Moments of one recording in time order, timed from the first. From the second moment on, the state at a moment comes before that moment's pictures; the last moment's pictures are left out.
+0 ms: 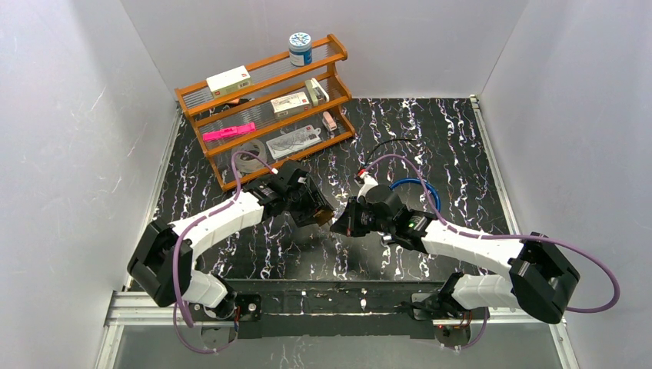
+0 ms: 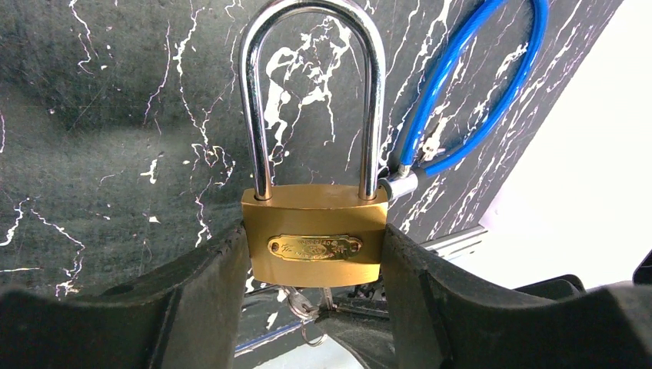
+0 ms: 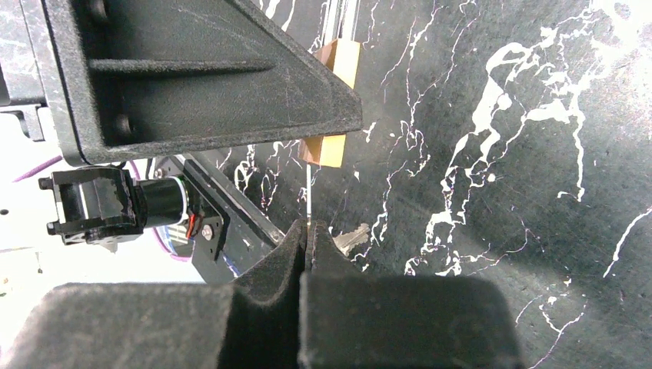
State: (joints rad) left arm -0.71 1.41 0.93 -0.45 0.12 -1.19; right arm 0.92 1.22 0.63 0.04 -0.16 0.82
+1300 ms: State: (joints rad) left arm -0.69 1.36 0.83 -0.30 0.17 -1.29; right arm 0.92 1.25 0.65 0.06 -0.06 0.88
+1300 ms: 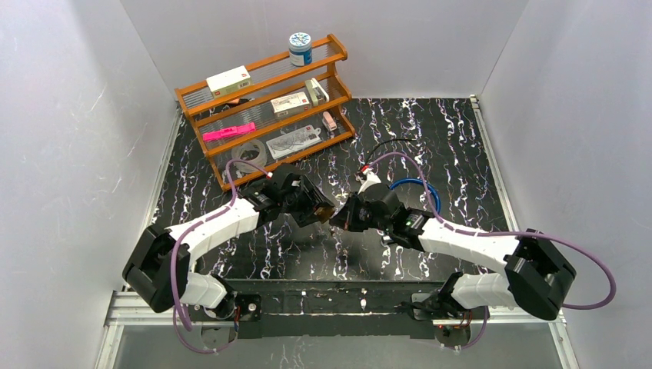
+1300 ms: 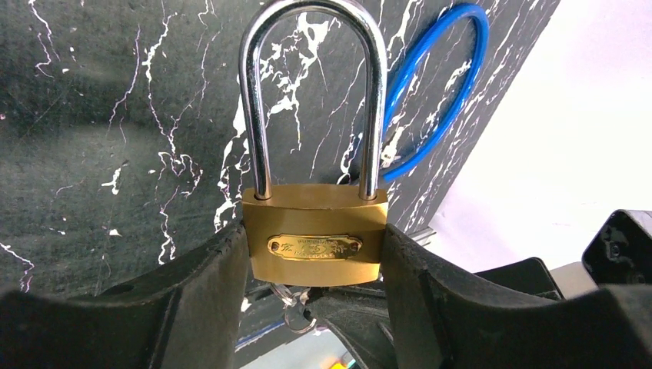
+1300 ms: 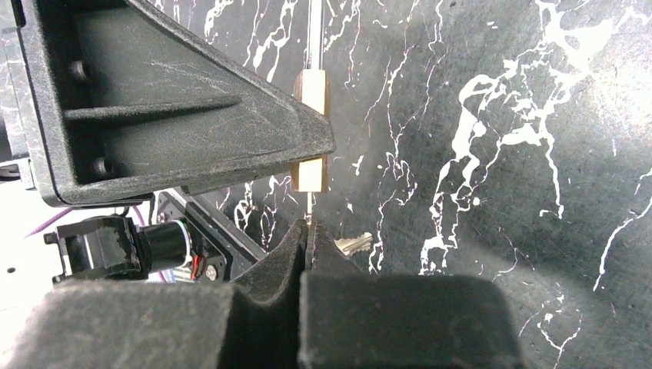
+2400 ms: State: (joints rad) left arm -0.64 1.34 0.84 -0.28 0.12 -1.23; right arm 0.89 1.38 0.73 0.17 -0.08 0.84
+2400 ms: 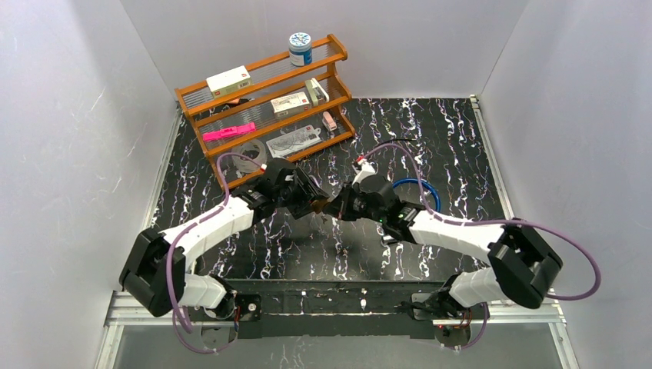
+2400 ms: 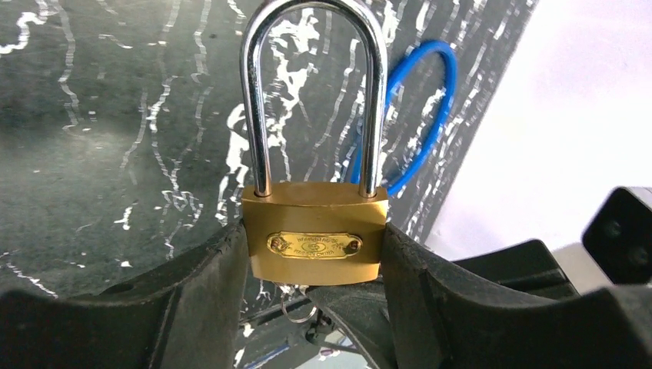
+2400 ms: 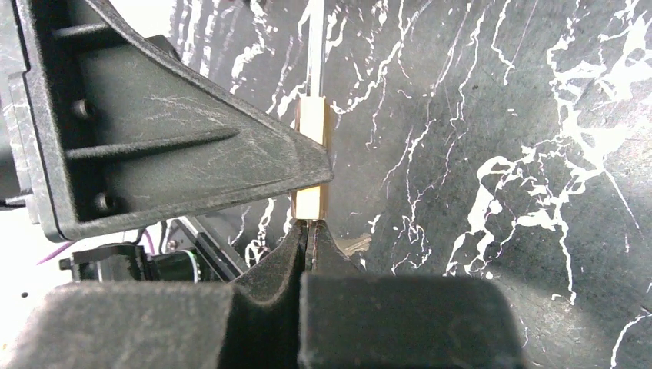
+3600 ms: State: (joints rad) left arm -0.66 0.98 0.75 0.16 0.29 -1.15; right arm 0.87 1.01 0.55 0.56 -0.07 0.94
